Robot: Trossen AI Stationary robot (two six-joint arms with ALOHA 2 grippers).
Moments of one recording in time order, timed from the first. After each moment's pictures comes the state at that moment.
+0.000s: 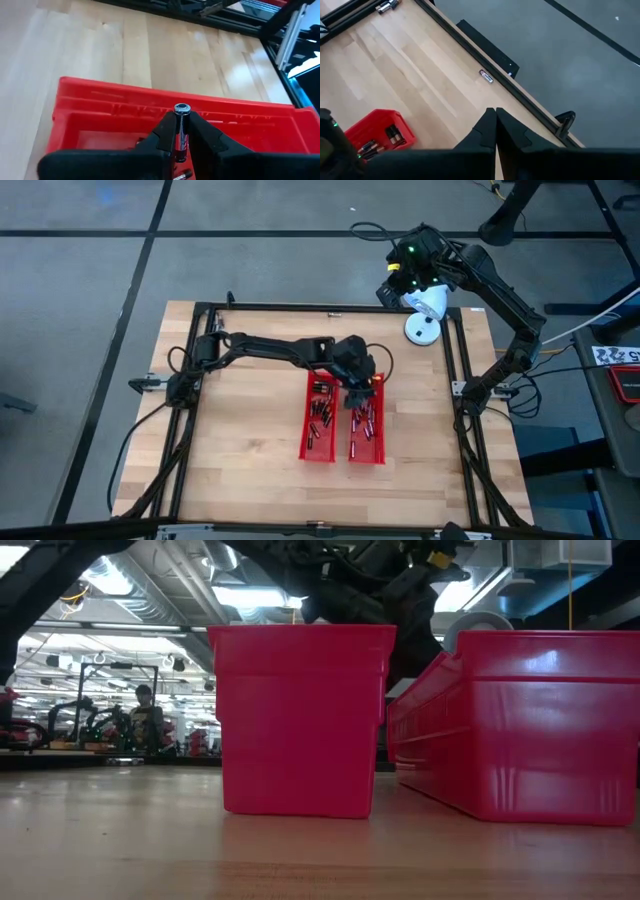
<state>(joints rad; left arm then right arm) 0.12 2.16 1.71 -0.23 0.38 -0.08 -0.60 1.60 2.02 -1.28 0.04 0.13</state>
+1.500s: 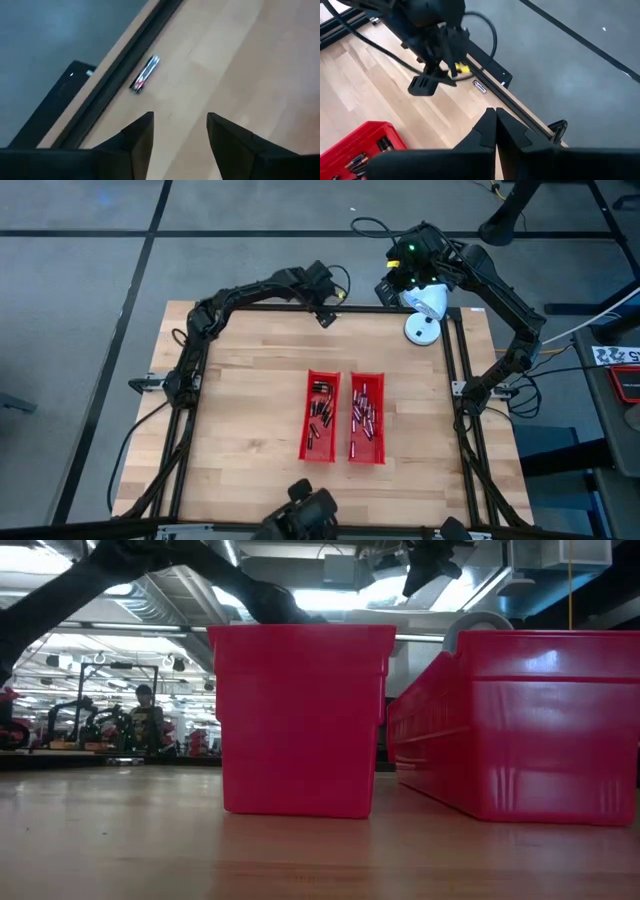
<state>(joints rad) 0.62 2.19 1.88 -0.73 0.12 0.00 -0.60 1.60 2.02 -1.23 0.09 0.12</state>
